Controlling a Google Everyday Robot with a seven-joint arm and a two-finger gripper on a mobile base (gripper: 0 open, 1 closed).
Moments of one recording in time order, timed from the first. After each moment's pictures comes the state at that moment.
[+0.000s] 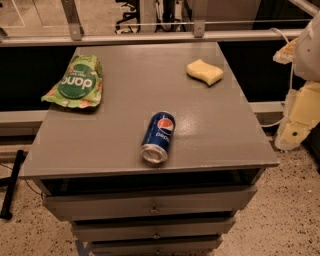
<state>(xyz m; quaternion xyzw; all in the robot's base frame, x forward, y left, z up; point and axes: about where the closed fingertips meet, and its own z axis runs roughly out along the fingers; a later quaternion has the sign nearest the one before) 0.438 -0.217 0.976 -0.60 0.78 -0.03 0.16</state>
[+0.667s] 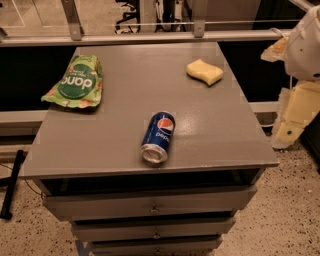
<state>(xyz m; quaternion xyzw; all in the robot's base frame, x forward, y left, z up) 0.443 -0.202 0.976 -0.64 0.75 -0.03 0.17</state>
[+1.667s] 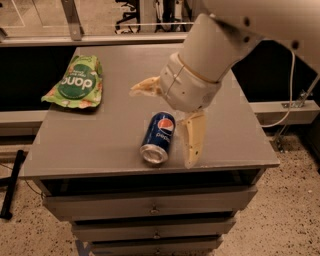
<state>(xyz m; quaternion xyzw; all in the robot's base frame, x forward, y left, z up) 0.436 -0.006 0.913 -0.87 0.43 0.11 0.20</state>
